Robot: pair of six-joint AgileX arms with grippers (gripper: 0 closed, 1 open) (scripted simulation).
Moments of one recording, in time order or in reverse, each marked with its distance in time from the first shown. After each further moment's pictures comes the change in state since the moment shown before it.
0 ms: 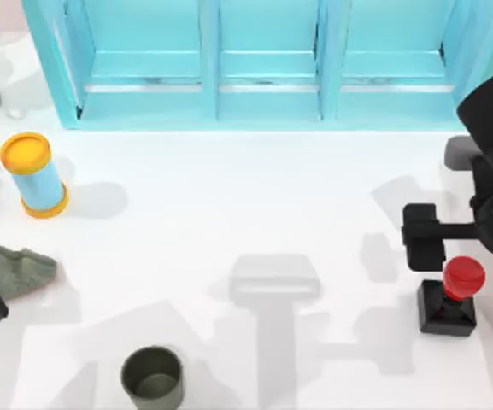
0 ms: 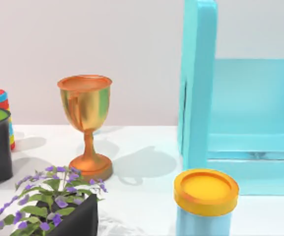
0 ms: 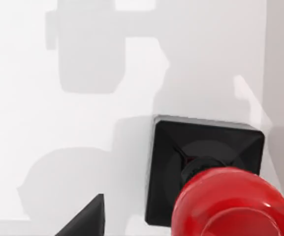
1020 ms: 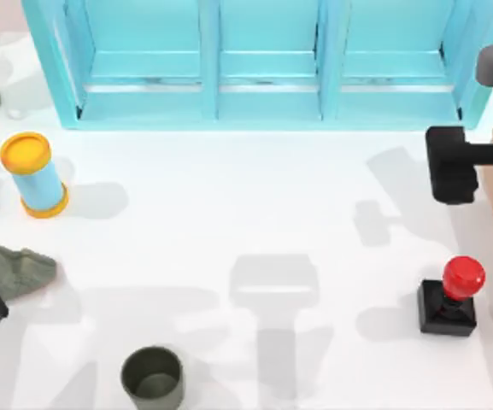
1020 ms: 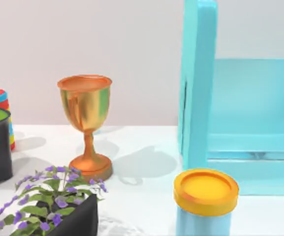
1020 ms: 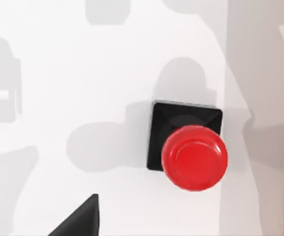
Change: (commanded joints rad) left arm 0.000 0.000 0.000 0.000 0.000 0.000; right arm -0.001 -0.021 0.374 -0.398 -0.001 -0.006
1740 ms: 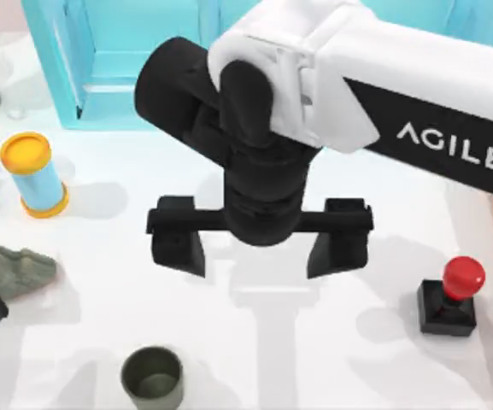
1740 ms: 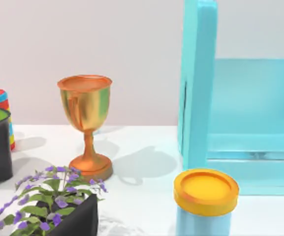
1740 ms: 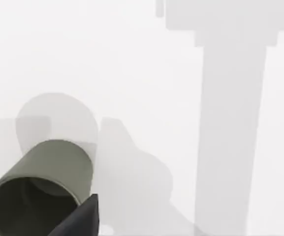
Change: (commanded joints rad) left arm 0.000 0.000 0.000 0.000 0.000 0.000; right arm 0.488 0.568 0.497 -0.122 -0.069 0.511
